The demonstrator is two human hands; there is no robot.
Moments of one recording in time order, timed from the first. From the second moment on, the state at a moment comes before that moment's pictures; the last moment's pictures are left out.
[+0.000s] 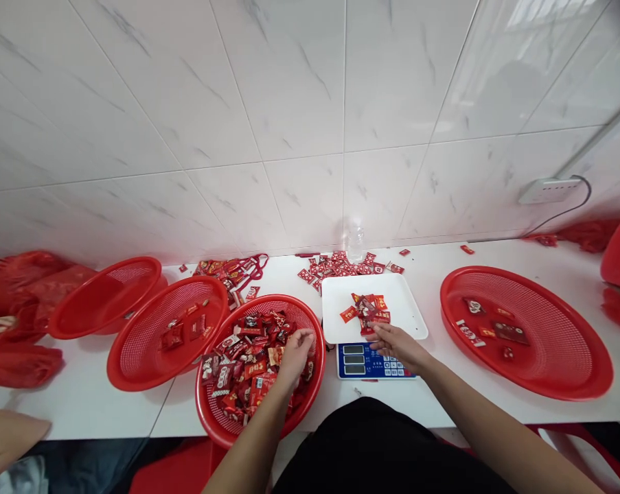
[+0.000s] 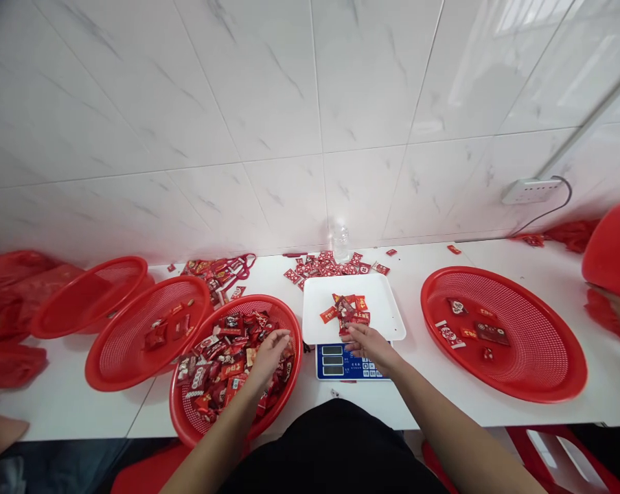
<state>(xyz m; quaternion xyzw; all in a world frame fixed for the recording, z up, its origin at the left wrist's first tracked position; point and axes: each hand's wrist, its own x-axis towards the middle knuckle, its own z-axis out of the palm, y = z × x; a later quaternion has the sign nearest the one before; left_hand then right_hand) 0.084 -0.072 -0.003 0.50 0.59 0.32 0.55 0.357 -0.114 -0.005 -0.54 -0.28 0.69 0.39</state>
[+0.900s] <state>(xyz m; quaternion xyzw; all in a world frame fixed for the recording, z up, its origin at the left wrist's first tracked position) 0.052 -0.043 -0.079 0.77 0.60 -0.10 0.17 0.324 -0.195 -0.032 -0.61 -0.25 0.68 0.31</state>
